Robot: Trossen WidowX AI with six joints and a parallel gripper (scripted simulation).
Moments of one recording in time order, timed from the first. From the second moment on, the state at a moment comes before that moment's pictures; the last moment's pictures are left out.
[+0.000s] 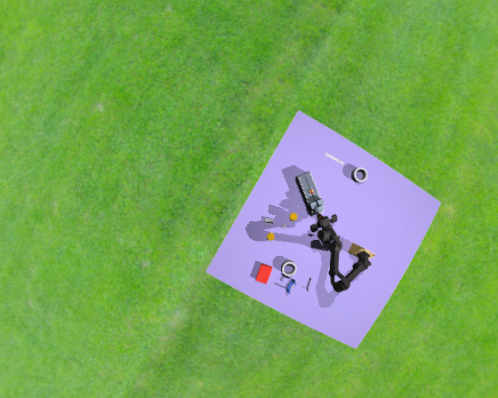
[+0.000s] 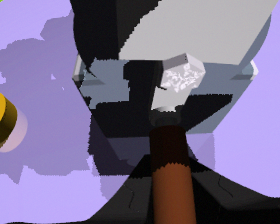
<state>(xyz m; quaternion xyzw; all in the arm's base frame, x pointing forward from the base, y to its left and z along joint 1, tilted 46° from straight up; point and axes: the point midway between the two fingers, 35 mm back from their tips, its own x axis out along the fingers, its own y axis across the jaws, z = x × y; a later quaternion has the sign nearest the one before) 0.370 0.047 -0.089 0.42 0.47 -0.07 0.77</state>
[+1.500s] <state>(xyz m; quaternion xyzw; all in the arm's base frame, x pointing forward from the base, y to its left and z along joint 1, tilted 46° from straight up) 0.368 0.044 -0.092 0.42 0.47 -0.07 0.77</state>
